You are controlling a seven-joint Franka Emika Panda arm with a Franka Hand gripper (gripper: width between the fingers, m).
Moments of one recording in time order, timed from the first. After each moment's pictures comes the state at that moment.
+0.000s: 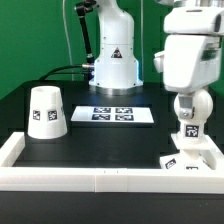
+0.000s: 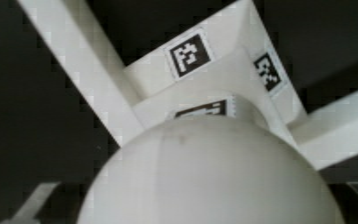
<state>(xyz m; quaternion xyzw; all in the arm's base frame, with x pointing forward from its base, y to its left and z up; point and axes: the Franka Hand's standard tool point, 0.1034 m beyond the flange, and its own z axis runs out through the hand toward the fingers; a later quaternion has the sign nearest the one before) 0.614 0.102 0.109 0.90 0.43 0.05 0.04</state>
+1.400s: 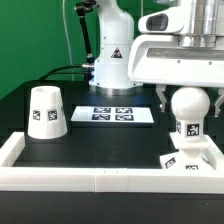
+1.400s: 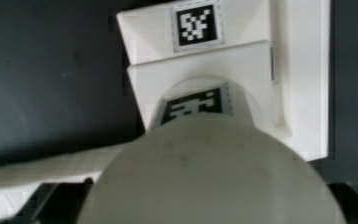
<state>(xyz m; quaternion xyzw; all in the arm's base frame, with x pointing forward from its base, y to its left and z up) 0.613 0.095 0.109 0.99 -0.16 0.05 0.00</state>
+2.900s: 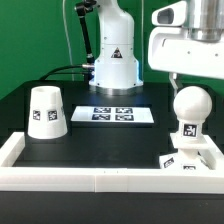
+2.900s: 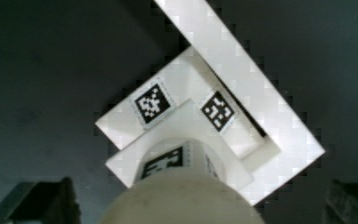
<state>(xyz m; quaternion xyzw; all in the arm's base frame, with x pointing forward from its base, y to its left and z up) 0.591 0.124 0.129 0.94 -0.33 0.00 -0.02</state>
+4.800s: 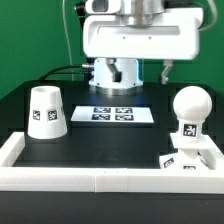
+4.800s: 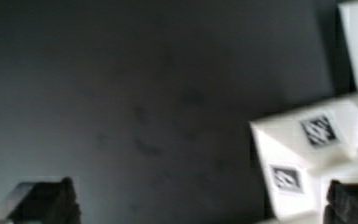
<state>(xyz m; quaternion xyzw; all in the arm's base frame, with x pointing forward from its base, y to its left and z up) 0.502 0.001 0.133 0.99 -0.15 -0.01 -0.02</state>
